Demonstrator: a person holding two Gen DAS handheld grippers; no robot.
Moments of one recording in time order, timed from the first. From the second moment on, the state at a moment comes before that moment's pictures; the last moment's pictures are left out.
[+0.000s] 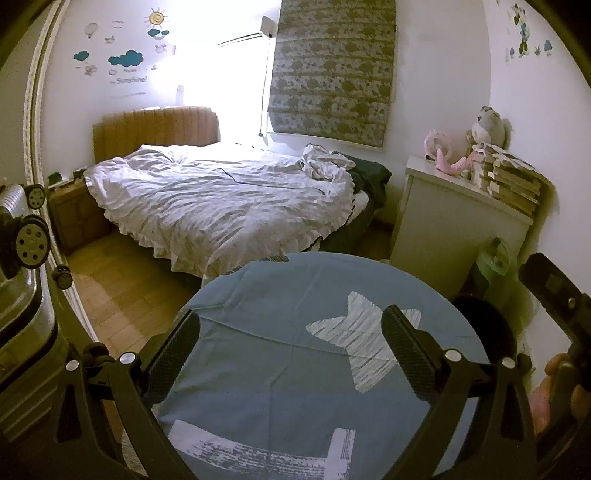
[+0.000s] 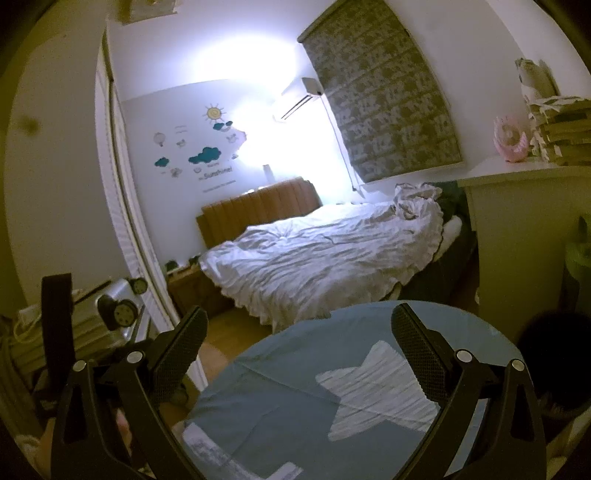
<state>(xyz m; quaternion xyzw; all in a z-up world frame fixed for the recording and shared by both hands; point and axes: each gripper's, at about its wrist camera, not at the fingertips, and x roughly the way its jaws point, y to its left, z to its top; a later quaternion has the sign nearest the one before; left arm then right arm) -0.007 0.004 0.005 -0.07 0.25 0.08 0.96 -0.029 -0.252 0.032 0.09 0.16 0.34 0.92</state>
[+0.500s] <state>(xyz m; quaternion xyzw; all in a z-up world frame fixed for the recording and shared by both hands) -0.005 0.005 0.002 -0.07 0.26 0.07 0.96 -0.028 -0.253 0.030 0.10 0.16 0.33 0.92</state>
